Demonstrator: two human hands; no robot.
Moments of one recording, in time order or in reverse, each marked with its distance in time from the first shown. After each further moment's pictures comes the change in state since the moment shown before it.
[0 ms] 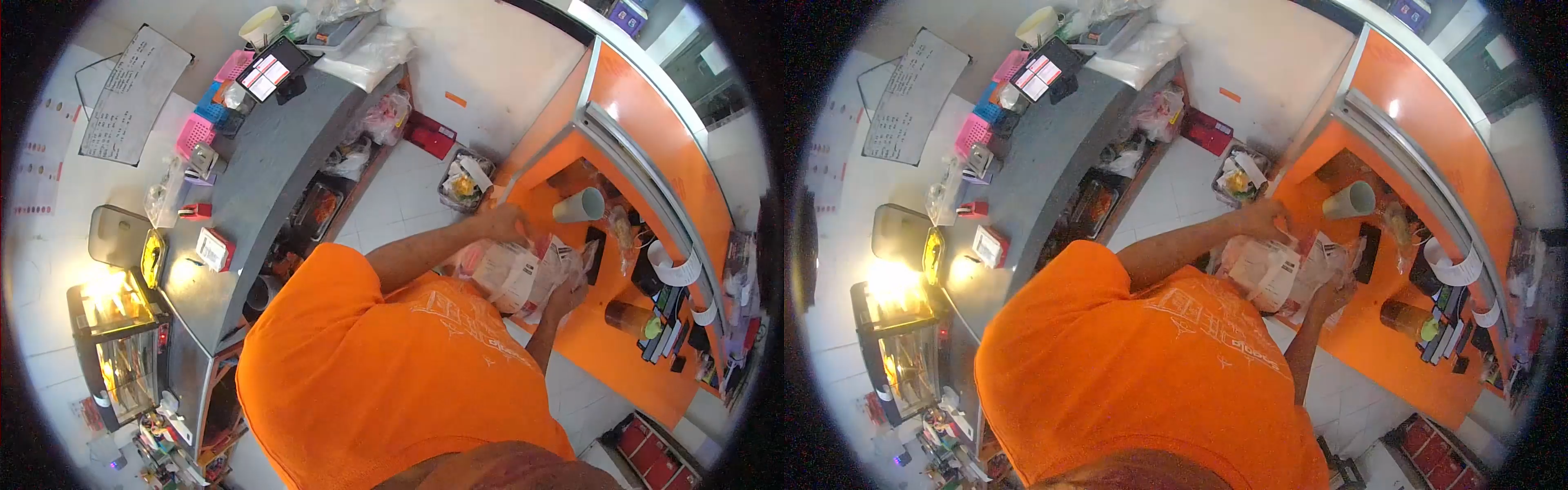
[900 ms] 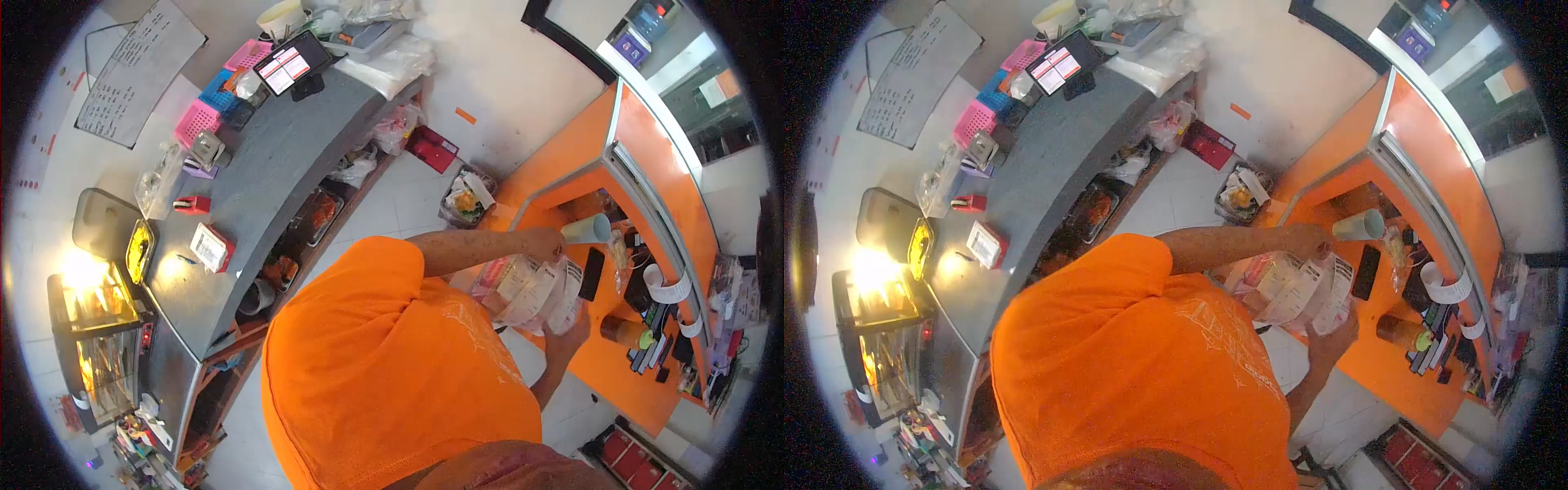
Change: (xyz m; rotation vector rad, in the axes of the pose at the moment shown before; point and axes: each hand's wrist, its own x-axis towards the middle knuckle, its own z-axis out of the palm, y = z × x) left_hand 0.049 -0.012 0.026 -0.063 -0.248 0.117; right_hand -0.076 -0.106 -0.069 -0.464 -0.382 -0.330
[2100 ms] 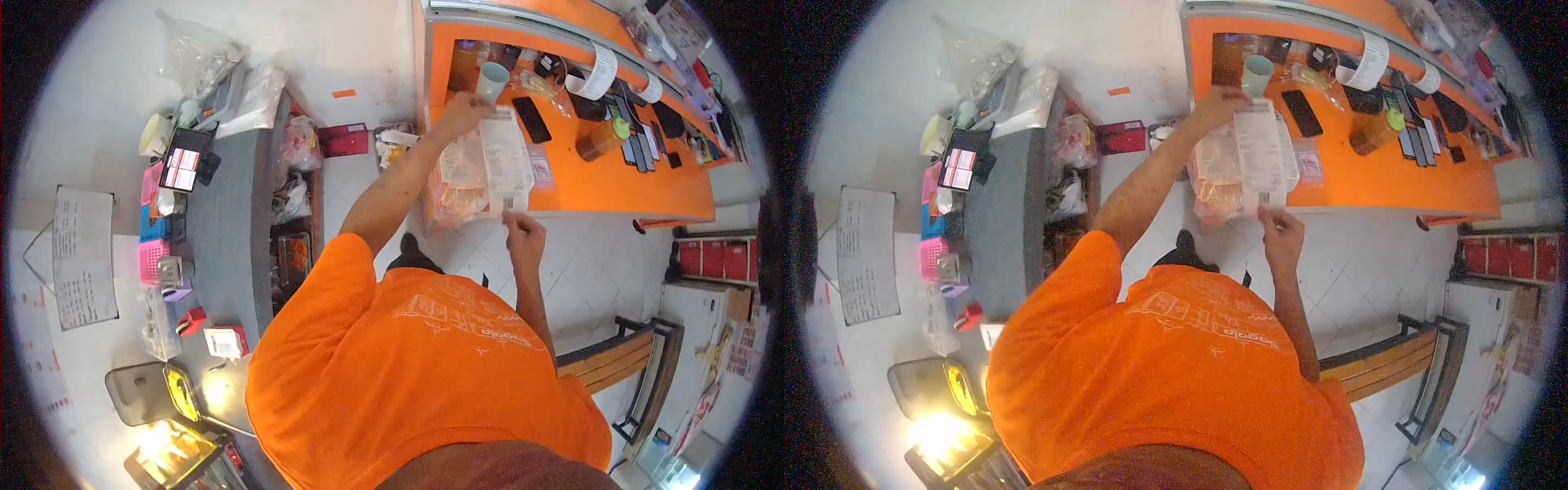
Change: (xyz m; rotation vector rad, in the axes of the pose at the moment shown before) left_hand -0.022 0.079 -0.004 -0.252 0.278 -0.065; right_hand -0.124 -0.062 0.017 0.695 0.186 0.569
